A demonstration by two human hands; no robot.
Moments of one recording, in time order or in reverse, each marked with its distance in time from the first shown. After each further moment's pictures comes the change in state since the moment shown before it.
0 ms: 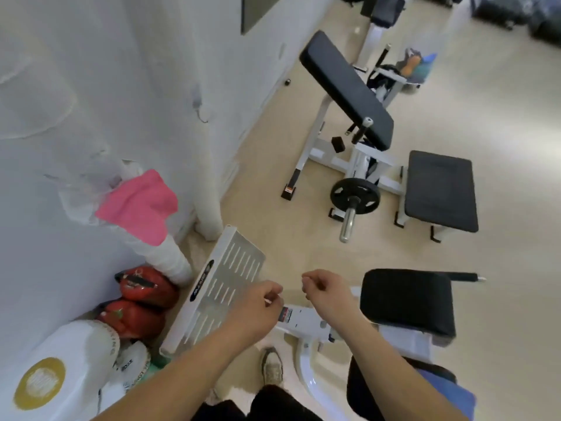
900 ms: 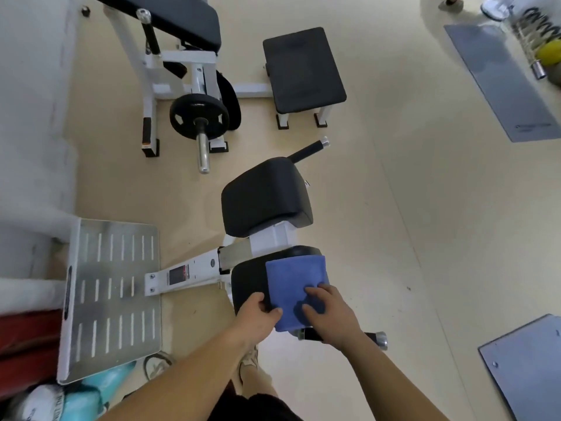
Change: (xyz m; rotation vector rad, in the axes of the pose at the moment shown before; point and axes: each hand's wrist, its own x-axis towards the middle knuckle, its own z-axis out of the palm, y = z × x) left_hand -0.051 0.047 0.394 0.101 -0.518 -0.355; right_hand -0.184 0.384 -0.135 0.026 0.053 0.461
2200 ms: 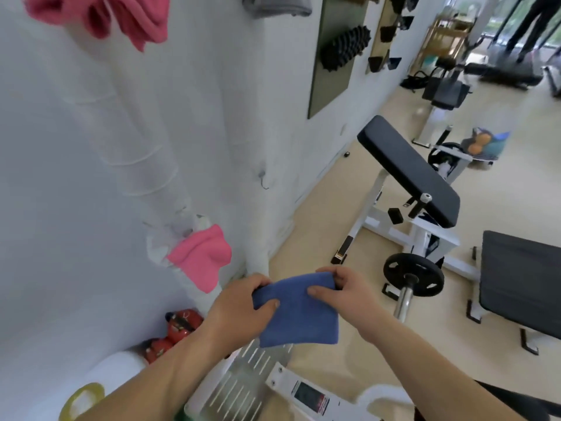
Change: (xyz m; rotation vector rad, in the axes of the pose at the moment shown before) left_hand -0.215 -0.082 -0.470 0.001 0.941 0.437; right_hand -0.013 -0.561 0.118 0.163 -0.336 -0.703
